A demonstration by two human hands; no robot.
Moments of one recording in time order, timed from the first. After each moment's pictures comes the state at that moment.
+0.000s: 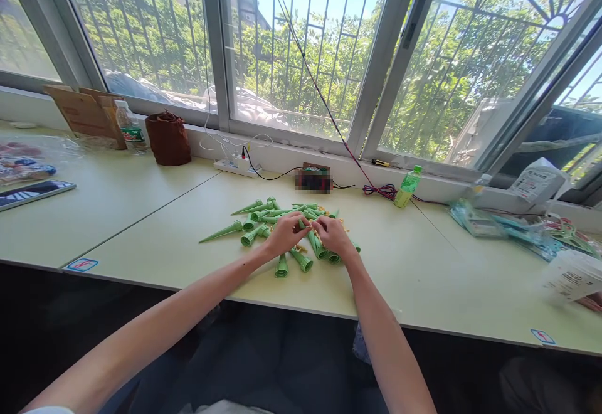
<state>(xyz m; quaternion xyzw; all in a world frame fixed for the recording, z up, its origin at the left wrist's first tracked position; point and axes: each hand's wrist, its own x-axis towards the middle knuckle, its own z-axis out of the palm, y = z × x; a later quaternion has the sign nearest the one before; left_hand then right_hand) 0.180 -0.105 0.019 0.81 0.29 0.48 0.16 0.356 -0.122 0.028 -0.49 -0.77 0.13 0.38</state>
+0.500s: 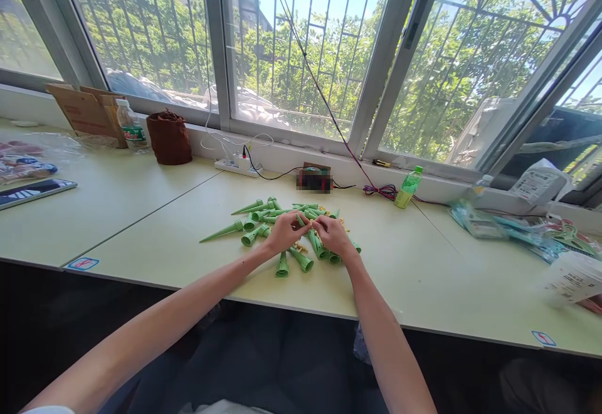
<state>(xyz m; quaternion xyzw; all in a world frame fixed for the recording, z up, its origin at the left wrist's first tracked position) 0.182 -0.105 0.020 0.78 0.32 0.51 0.19 0.356 -0.124 0.027 -0.48 -0.78 0.14 0.39</state>
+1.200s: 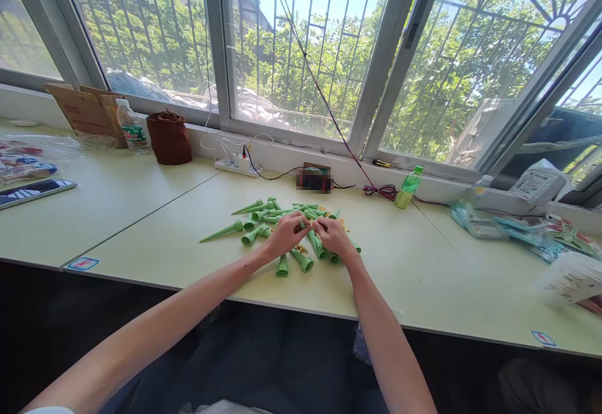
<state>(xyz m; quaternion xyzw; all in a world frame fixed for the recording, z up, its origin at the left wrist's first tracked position) 0.180 -0.105 0.017 0.82 0.28 0.48 0.13 0.356 -0.124 0.028 -0.47 -0.78 0.15 0.37</state>
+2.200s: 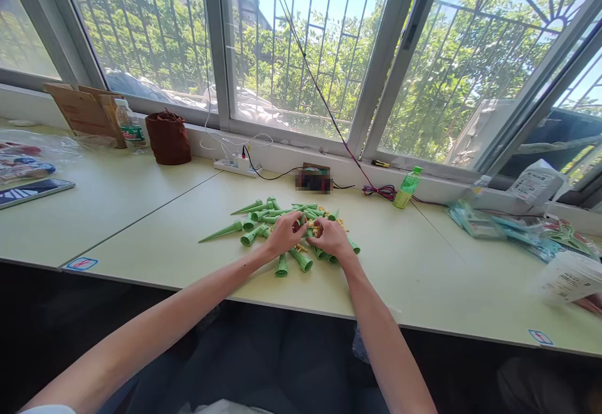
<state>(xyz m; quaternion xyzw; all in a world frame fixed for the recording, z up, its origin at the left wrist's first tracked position) 0.183 -0.106 0.018 0.80 0.35 0.47 0.11 0.354 -0.122 0.021 -0.58 -0.76 0.07 0.27</state>
